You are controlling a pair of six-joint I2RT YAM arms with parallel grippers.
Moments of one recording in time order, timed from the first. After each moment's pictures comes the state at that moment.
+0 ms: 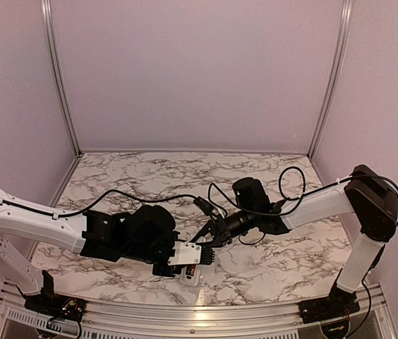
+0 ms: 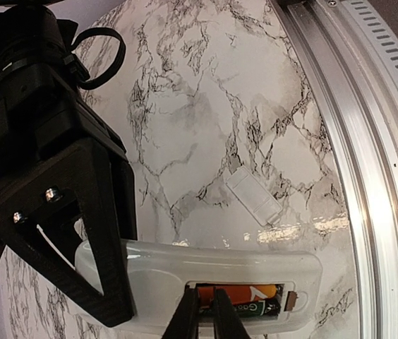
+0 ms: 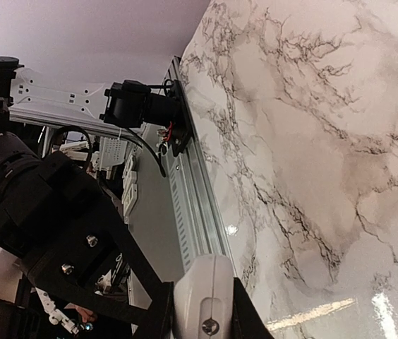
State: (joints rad) left arm -1.27 1.50 0.92 -0.16 -0.02 0.57; right arm 0.83 1.75 0.85 0.35 -1.01 0.75
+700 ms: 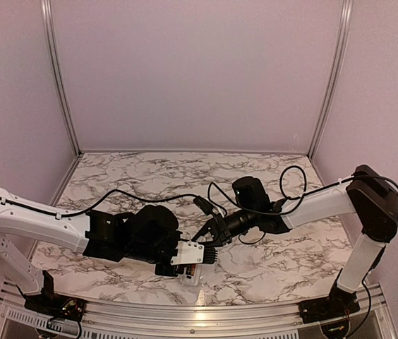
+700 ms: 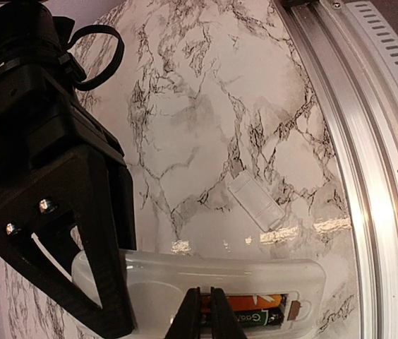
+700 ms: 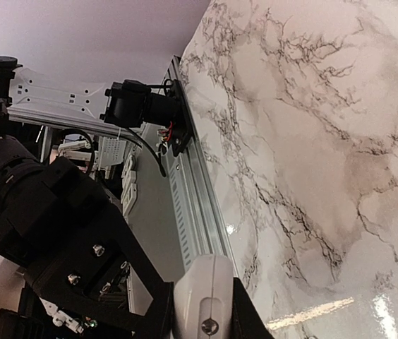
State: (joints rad) left arm -1.28 1.52 0.94 -0.16 -0.02 0.56; right arm 0.83 1.74 0.87 0.33 -1.00 0.74
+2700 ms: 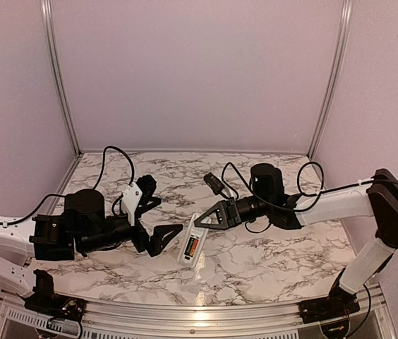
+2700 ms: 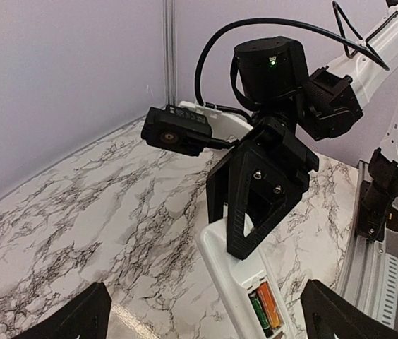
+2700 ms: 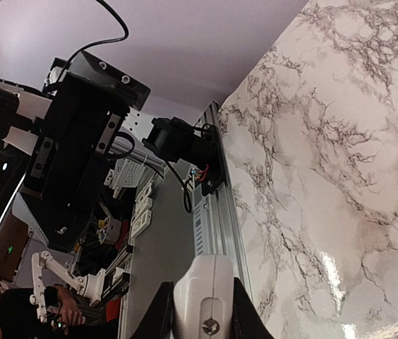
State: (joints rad) left arm -1.24 1.09 0.66 0.22 -0.28 -0.07; right arm 0.78 1.62 0.82 0.51 -1.00 0.76
